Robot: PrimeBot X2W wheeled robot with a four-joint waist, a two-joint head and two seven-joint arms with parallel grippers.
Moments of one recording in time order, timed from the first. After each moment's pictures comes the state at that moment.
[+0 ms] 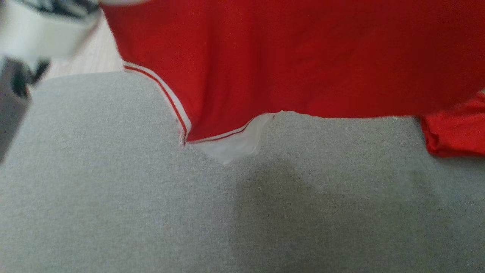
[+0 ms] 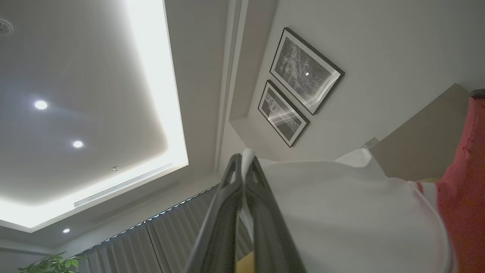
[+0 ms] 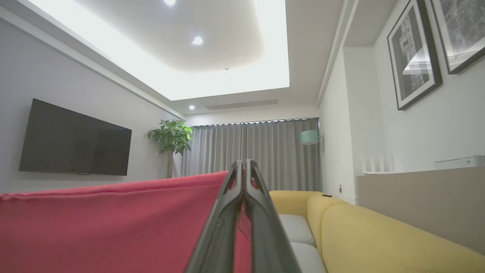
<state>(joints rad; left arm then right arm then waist) -1.10 0.61 -0.64 0.01 -0.43 0.06 -0.19 -0.65 -0.73 0.11 0.04 0.85 0.13 -0.05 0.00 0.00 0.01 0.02</state>
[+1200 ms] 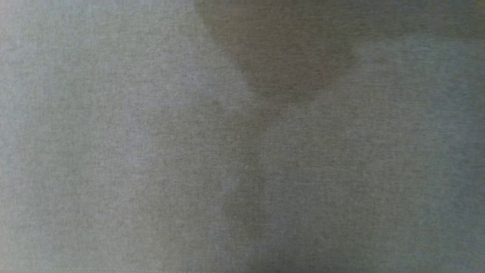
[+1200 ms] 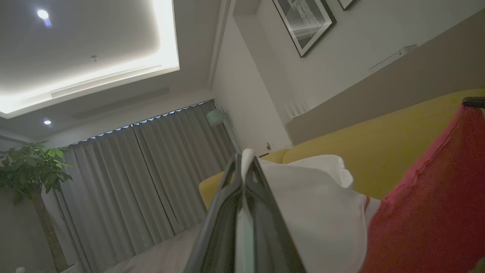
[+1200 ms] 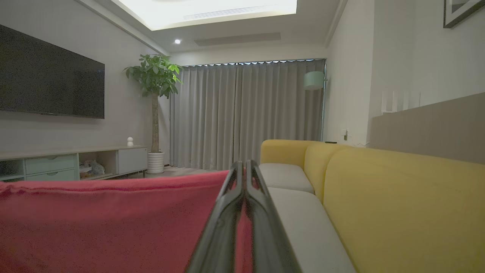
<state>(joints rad) -1.59 0.39 -0.56 0.52 -0.40 -0.12 -0.26 -1.44 -0.61 0.38 0.58 0.60 0.13 -0.19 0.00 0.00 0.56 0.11</state>
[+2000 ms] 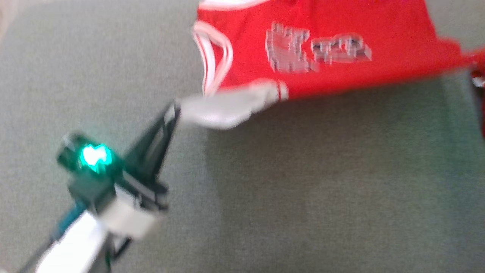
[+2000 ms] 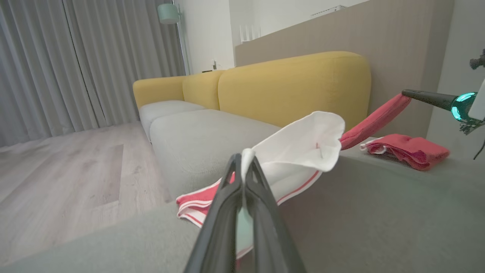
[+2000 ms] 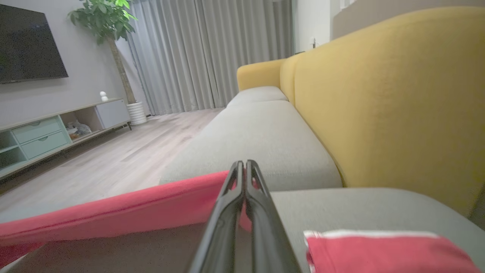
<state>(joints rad) -0.35 0.47 -0.56 -0.03 -0.38 -0.09 -0.26 -0.30 -0.55 0.05 0.26 0.65 0.13 -0.25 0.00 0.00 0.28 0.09</state>
